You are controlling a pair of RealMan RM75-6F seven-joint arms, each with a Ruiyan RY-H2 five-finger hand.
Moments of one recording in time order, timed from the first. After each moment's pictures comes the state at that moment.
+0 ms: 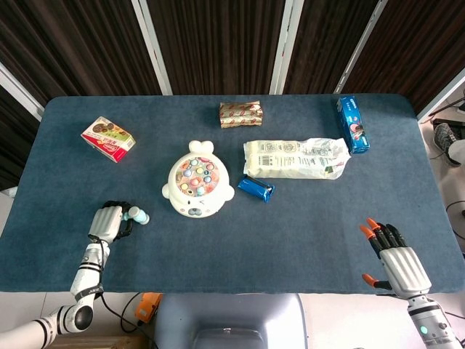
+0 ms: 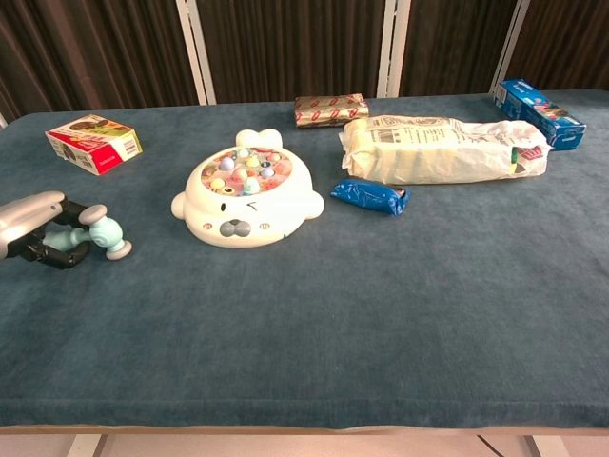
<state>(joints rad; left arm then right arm) -0.51 -1.63 -0.19 -1.19 1.08 0.97 0.12 0.12 -1.10 -0.05 -1.67 -1.55 1.32 -0.12</state>
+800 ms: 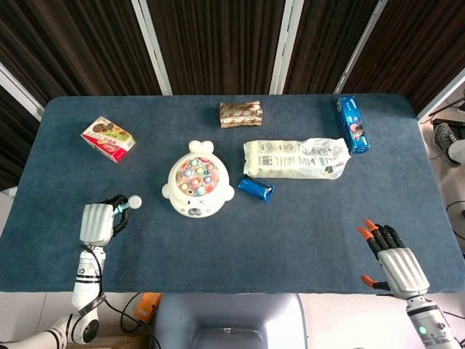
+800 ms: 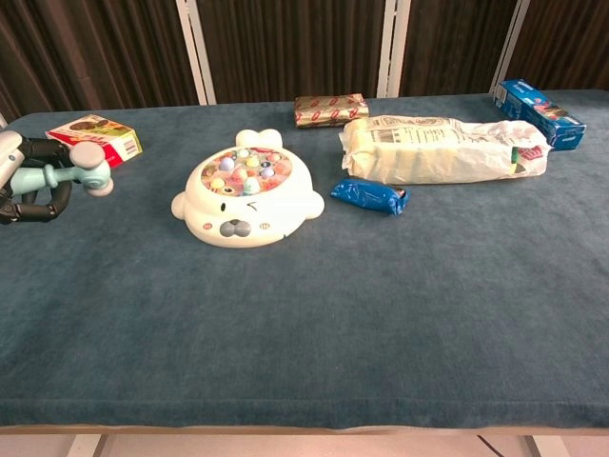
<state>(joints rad) -0.44 -1.77 -0.17 -1.01 1.37 1.43 0.03 0.13 -1.10 -0.05 -1.68 -1.55 1.31 -0.13</state>
